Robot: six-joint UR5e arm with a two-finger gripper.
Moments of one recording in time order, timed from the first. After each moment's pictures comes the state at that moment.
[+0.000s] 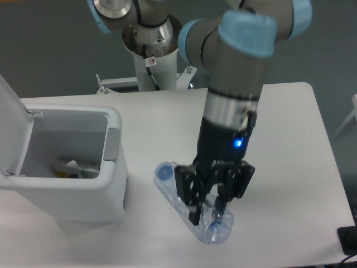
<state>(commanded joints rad) 2.48 -1.95 -1.11 -0.93 0.95 -0.11</state>
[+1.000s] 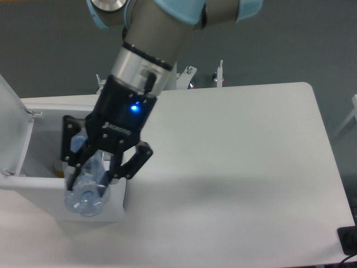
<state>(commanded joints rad) 2.27 -1.87 -1.30 -0.92 0.87 -0.02</state>
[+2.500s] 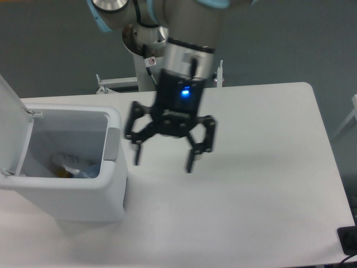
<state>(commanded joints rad) 2.53 -1.77 -1.42 -0.91 1.05 0.34</state>
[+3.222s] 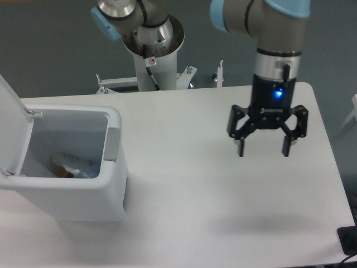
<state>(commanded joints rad) 2.75 -1.85 -1.55 -0.91 1.27 0.71</state>
